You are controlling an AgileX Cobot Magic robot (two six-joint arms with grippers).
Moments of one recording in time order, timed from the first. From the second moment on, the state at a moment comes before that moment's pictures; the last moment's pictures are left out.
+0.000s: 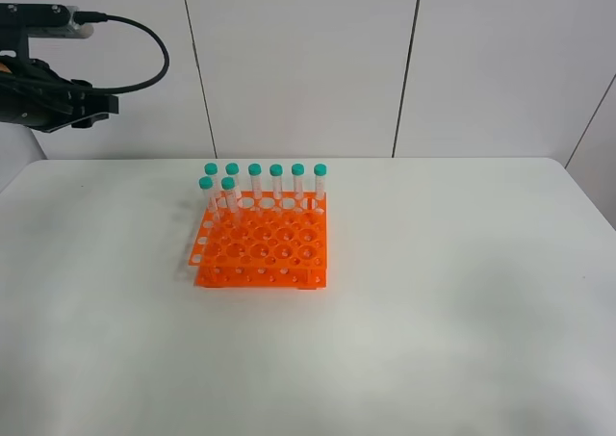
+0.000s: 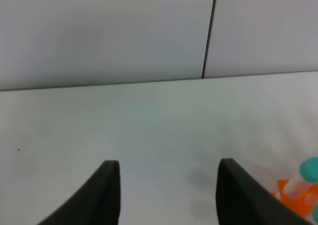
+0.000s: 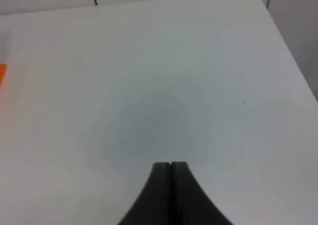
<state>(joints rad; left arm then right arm) 0.02 1.51 -1.07 -0.16 0.14 0.23 -0.08 0.00 -0.50 -0.06 1.03 0.10</state>
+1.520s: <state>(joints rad) 0.11 0.42 -0.65 -0.12 1.09 0.14 -0.08 0.00 -0.50 -0.06 1.03 0.10</state>
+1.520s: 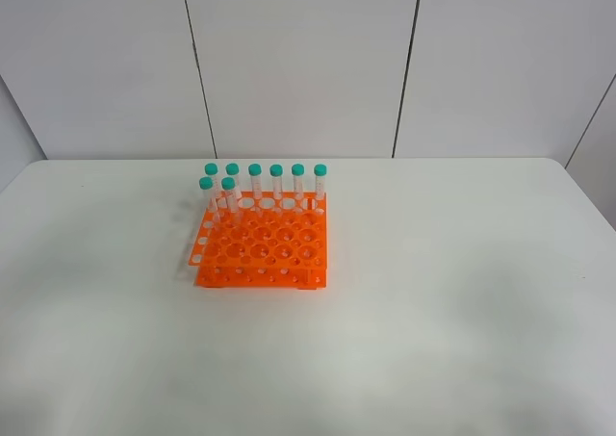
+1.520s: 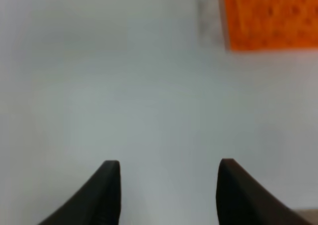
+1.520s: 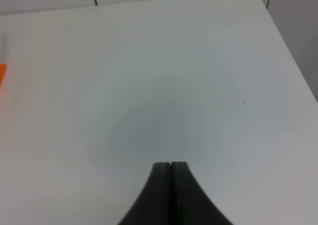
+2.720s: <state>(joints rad) 0.11 0.02 -0.61 -0.03 1.22 0.01 -0.08 0.00 -0.50 -0.06 1.03 0.10</state>
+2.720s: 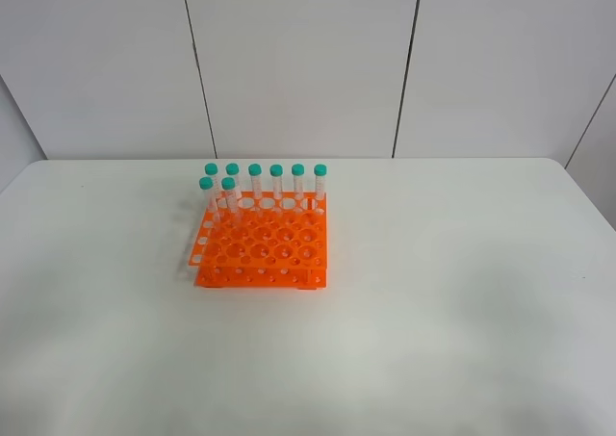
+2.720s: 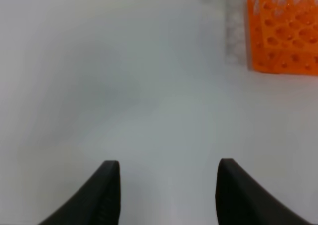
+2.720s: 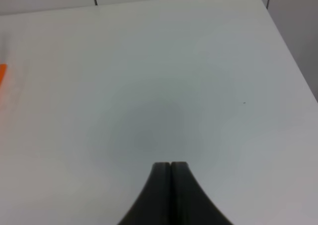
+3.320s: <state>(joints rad) 0.11 0.00 -0.61 -0.02 1.22 -0.01 -0.08 0.00 -0.50 -0.06 1.03 0.10</state>
